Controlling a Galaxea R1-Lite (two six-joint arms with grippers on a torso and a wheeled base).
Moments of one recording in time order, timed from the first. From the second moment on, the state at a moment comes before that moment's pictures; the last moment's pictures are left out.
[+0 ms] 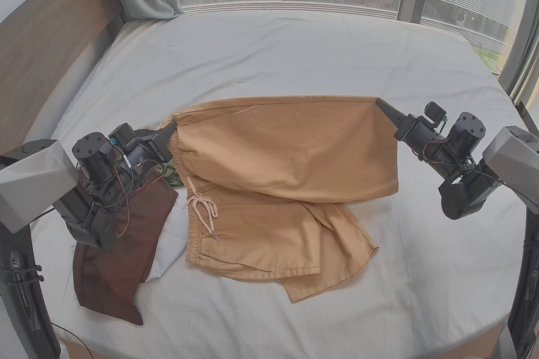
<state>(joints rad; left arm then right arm) -0.13 2.21 -0.85 -1.55 -0.28 -0.44 0.13 2.27 -1.07 -1.54 0.51 0.57</state>
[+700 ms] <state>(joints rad) -0.15 2.48 -1.19 -1.55 -0.20 -0.56 0.11 2.49 -1.45 -1.37 0.51 0.57</state>
